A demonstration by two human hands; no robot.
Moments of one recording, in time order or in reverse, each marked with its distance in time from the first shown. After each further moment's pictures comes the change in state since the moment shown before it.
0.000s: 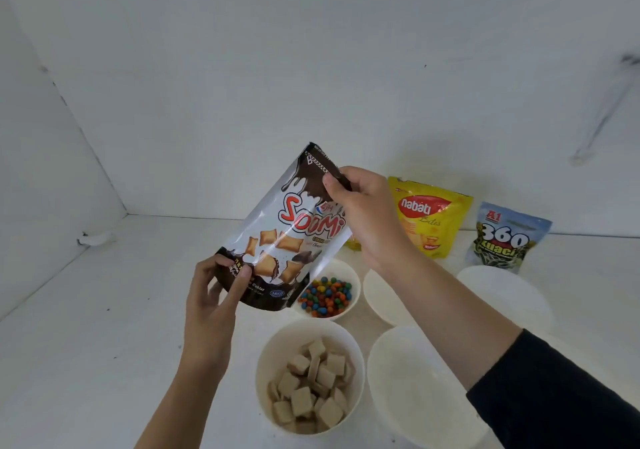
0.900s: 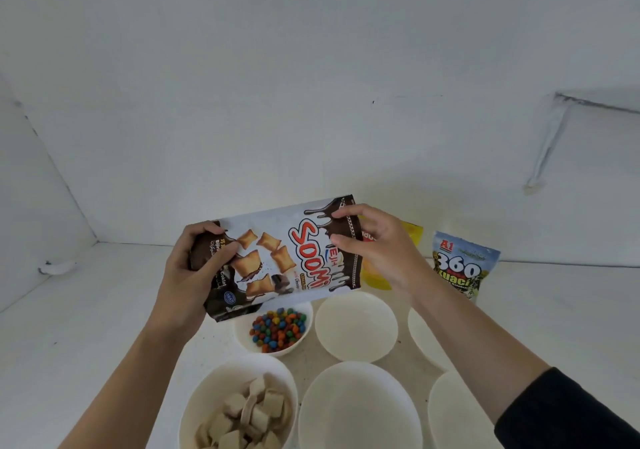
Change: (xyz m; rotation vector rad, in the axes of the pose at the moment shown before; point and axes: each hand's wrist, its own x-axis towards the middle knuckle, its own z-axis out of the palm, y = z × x) left_hand 0.035 0.051 0.092 -0.081 -0.133 0.038; right_hand 0.015 0.036 -0.135 0.032 -0.174 0.069
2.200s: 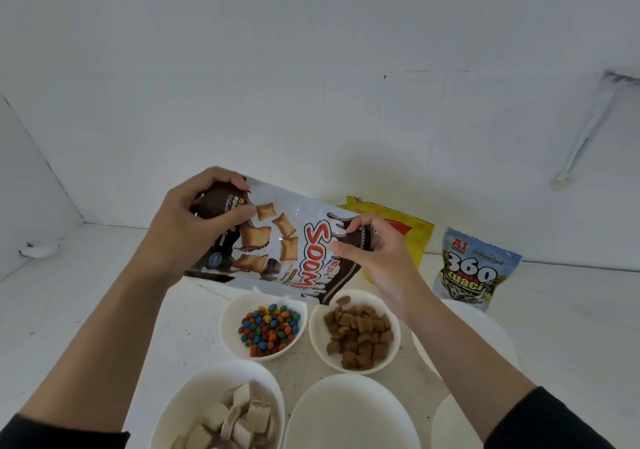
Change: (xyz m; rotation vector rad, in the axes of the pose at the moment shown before) left_hand 0.058 0.022 0.023 0.454 -0.199 0.182; right_hand 0.027 0.058 -0.001 0.230 0.072 0.079
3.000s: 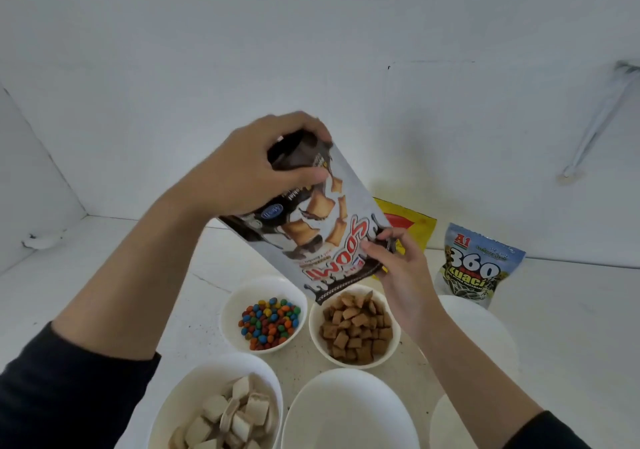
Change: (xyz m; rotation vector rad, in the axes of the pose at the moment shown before) left_hand 0.045 0.070 0.037 0.456 -0.298 0.259; right_hand -0.009 0.027 -0.023 0.360 0.119 0.051
